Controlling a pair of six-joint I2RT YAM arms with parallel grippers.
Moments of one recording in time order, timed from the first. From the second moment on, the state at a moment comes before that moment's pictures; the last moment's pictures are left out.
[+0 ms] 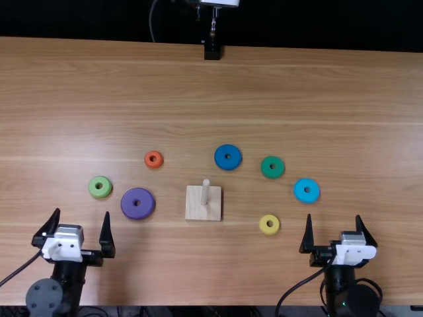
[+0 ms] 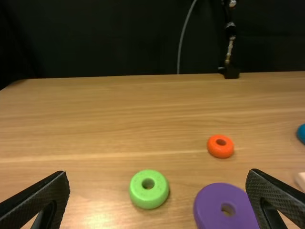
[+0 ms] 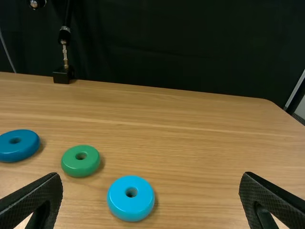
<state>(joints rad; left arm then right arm) 0.00 0.09 0.13 -0.12 0.06 -0.01 0.07 0.01 0.03 -0.07 0.11 -0.15</state>
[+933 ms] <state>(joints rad) -0.09 1.11 0.83 -0.49 0.10 -0.01 0.07 0.01 0.03 -0.07 0.11 -0.15</state>
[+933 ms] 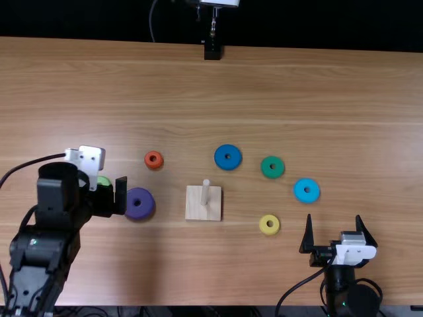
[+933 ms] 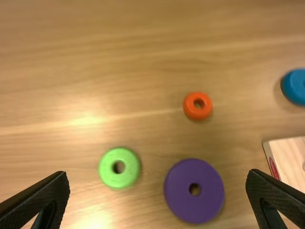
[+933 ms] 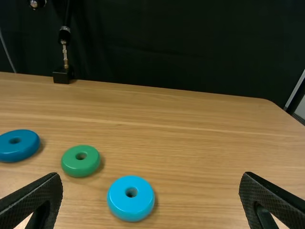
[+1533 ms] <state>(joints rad) -0.31 1.47 0.88 -0.49 0.00 -0.01 0.07 0.01 0.03 -0.07 0.11 -0.15</state>
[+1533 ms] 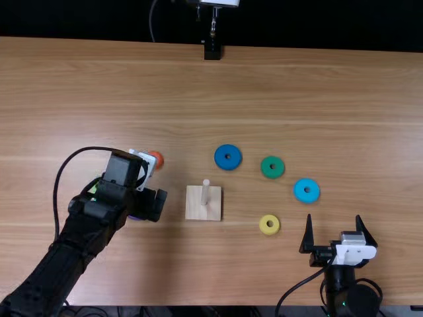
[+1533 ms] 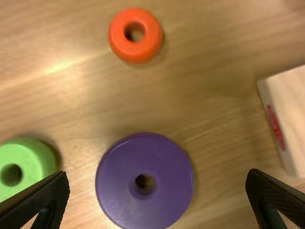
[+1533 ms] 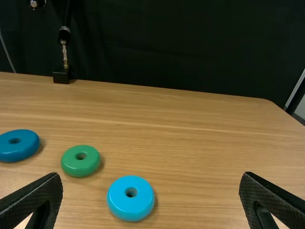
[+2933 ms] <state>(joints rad) -0.32 1.68 0.92 -0.57 -0.02 -0.02 0.07 0.01 0.03 -0.07 0.11 -0.15</state>
